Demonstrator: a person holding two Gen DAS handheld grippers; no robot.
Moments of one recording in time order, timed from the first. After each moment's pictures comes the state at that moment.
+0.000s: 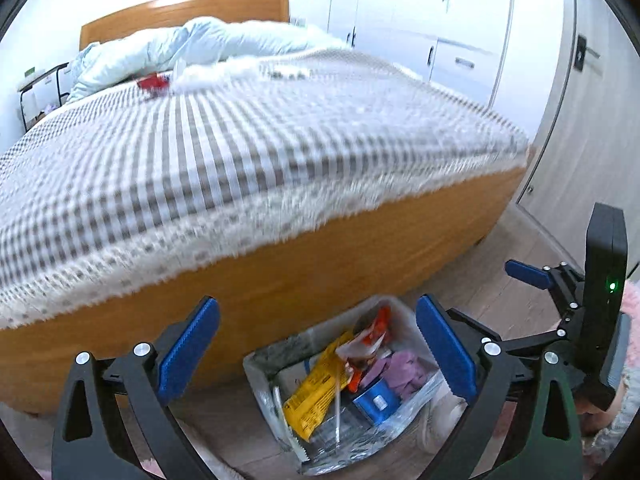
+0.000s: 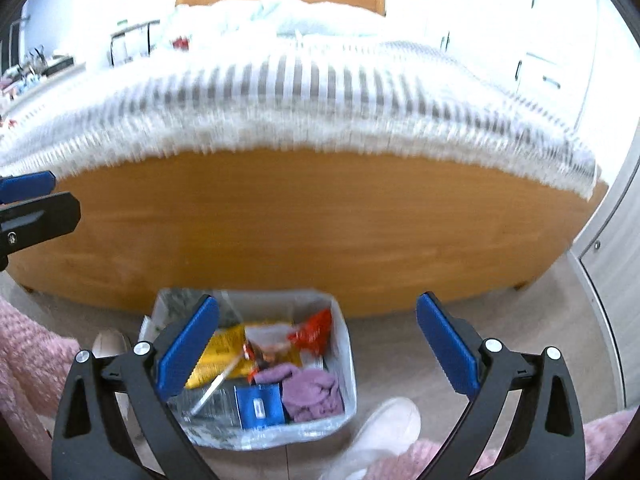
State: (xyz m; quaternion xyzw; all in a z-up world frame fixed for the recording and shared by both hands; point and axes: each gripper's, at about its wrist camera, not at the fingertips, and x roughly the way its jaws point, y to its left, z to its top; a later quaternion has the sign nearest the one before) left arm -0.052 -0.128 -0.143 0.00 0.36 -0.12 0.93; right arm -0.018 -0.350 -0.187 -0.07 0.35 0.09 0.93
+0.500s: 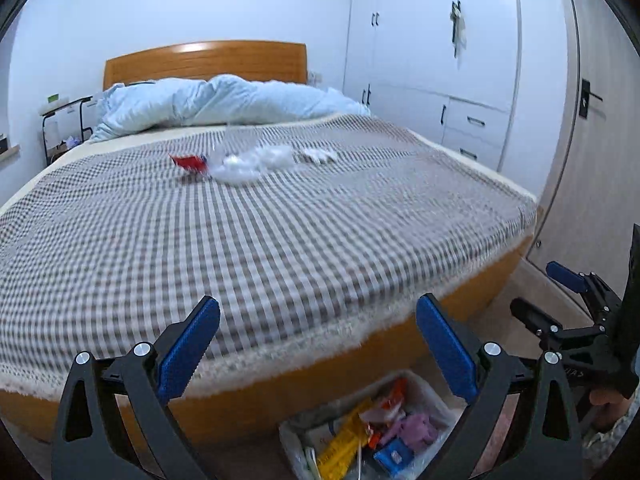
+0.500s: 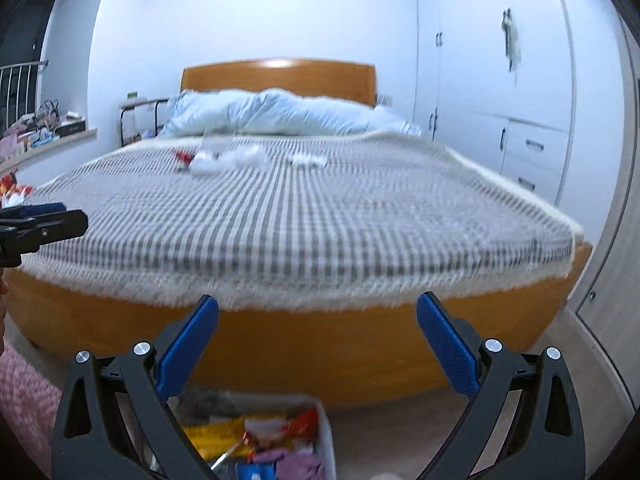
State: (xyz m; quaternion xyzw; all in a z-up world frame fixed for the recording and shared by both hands) left arm -0.029 -0.091 -0.069 -0.01 0.27 -0.09 0.96; right arm -0.011 -0.373 -0.100 -0.05 0.21 0.10 0.97
